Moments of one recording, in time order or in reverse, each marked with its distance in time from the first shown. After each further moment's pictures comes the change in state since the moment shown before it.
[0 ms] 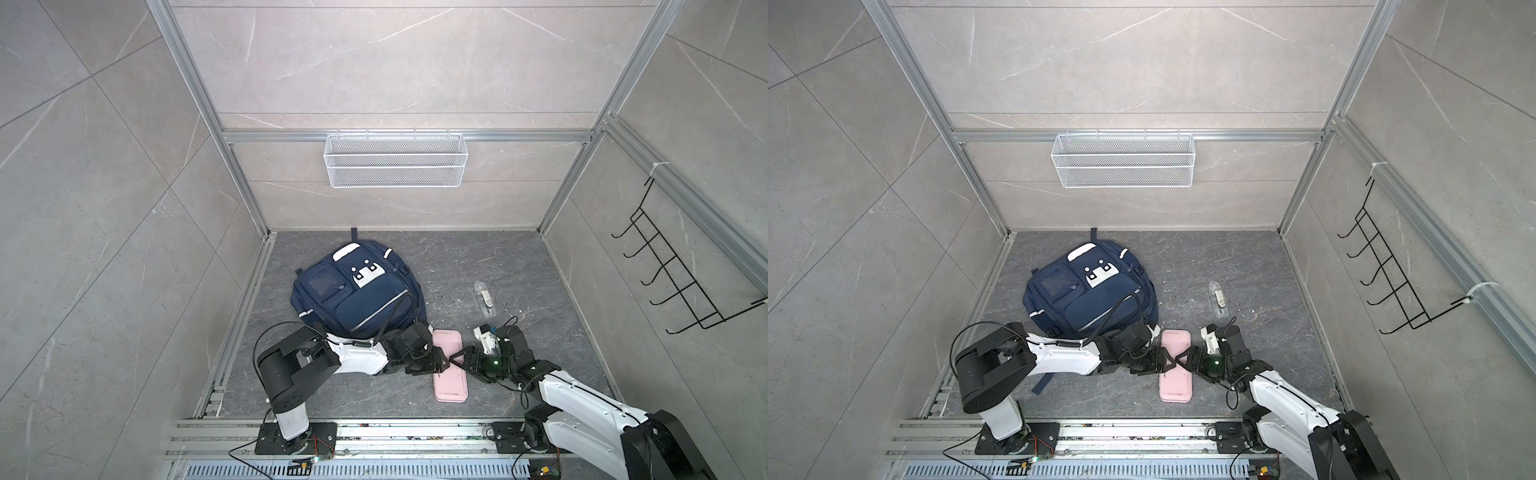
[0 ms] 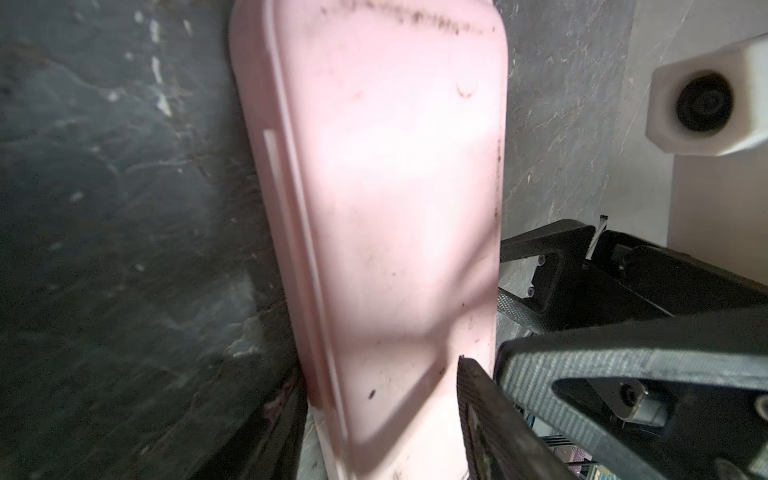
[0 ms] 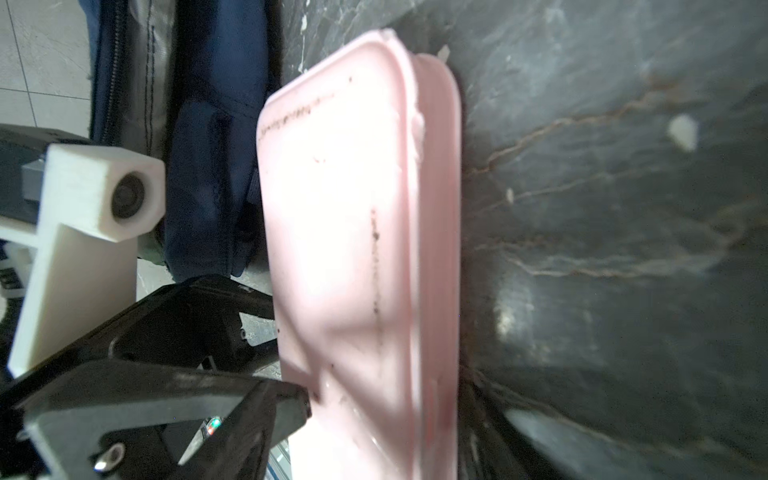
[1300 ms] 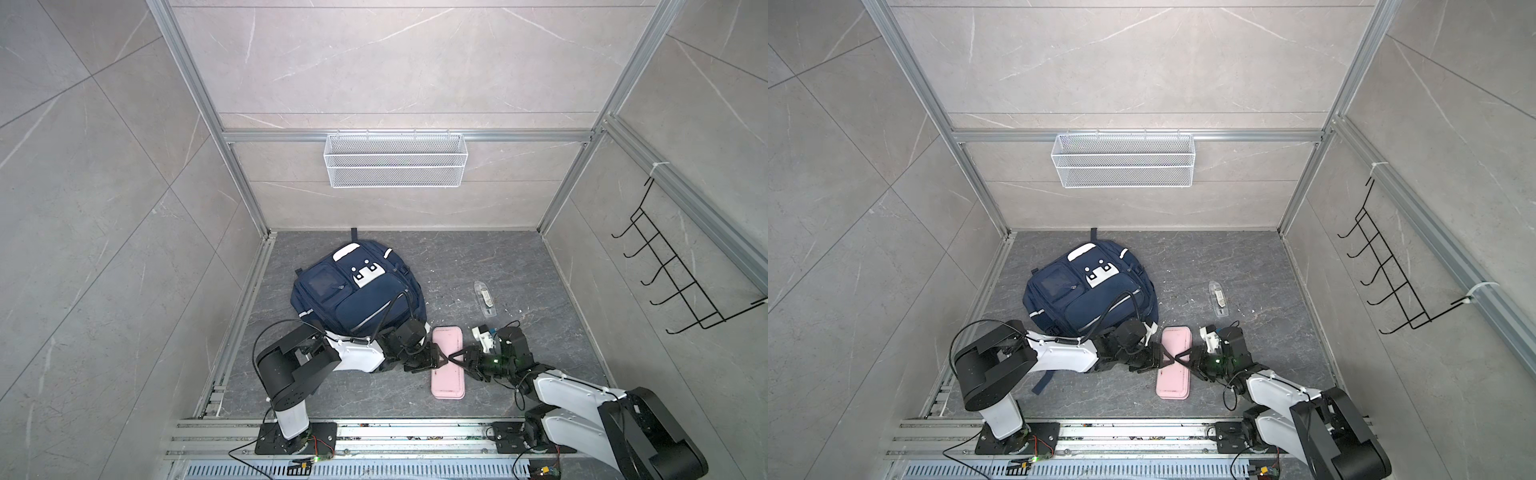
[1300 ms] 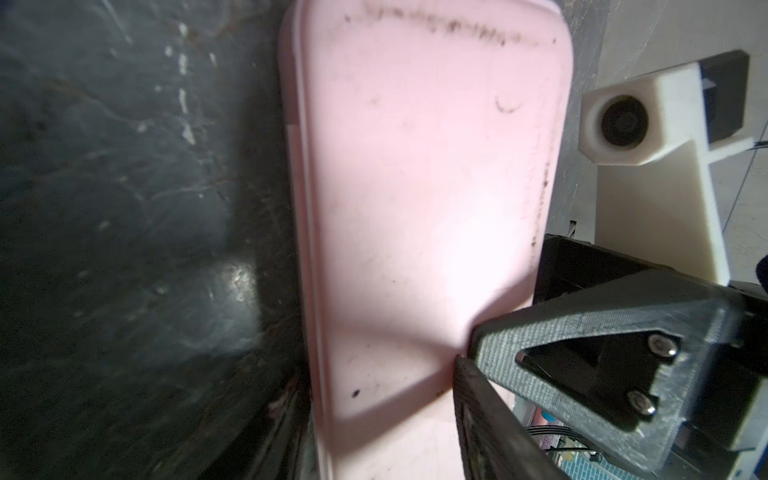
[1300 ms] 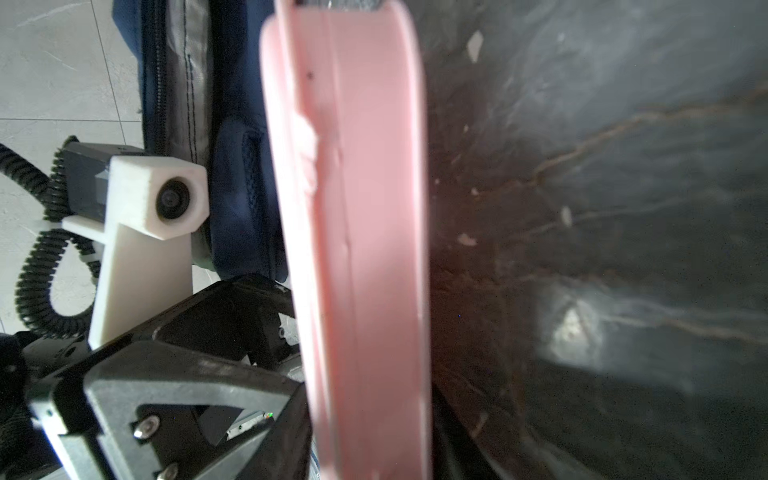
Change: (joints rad) left arm 0.041 0.003 -0.026 0.063 0.076 -0.026; right arm -0.042 0.148 -0.071 0.335 -0.140 0.145
